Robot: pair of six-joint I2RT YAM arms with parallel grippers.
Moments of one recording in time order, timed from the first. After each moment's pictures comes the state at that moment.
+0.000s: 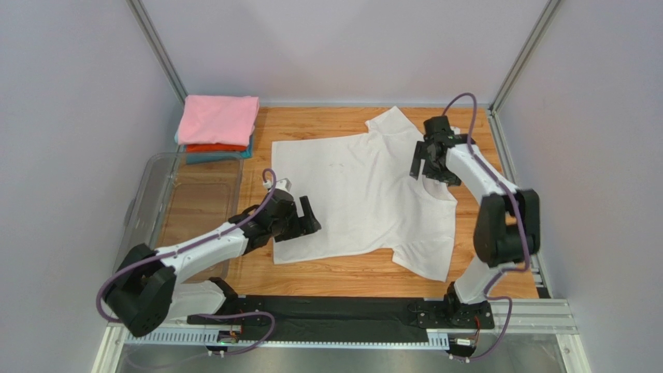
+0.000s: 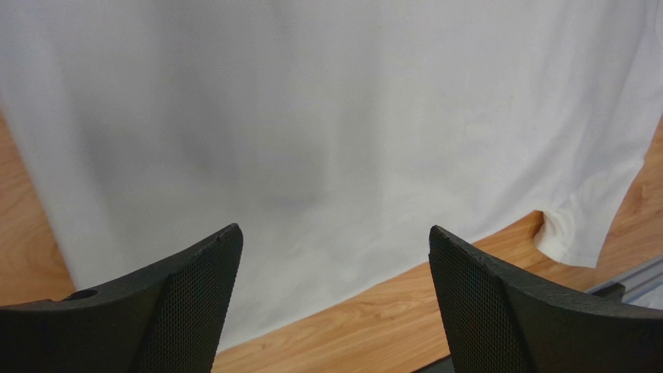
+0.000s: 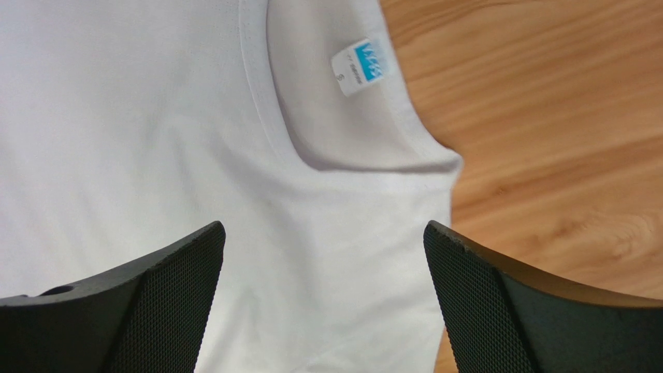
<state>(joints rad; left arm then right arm) -0.68 1.24 0.56 -0.14 -0.03 -0.85 0.15 1.78 1.36 -0.77 0.28 0.40</state>
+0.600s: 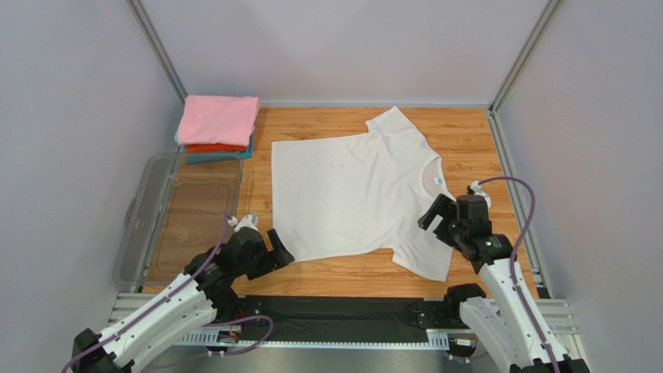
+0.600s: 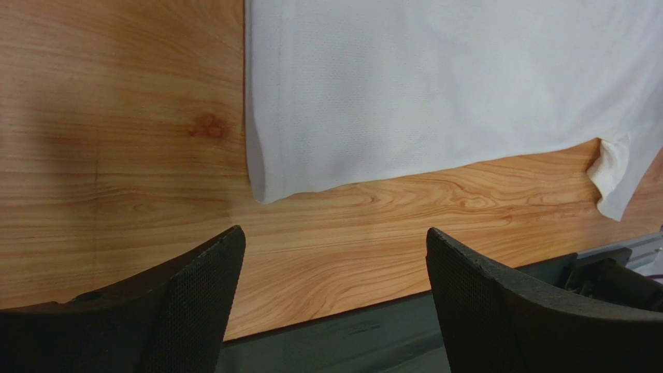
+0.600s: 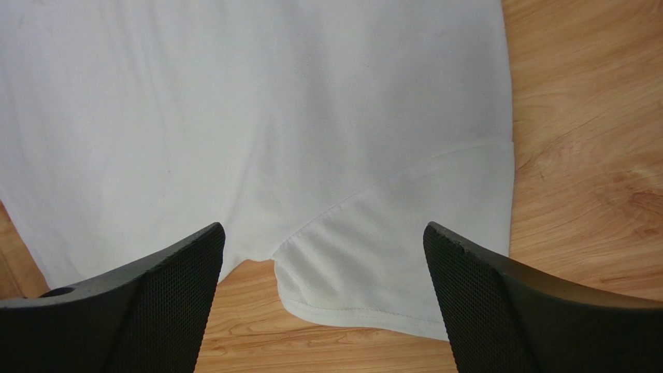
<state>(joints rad) -0.72 0.52 0.30 -0.63 -0.07 -1.02 0.15 0.70 0.56 -0.67 0.05 0.66</state>
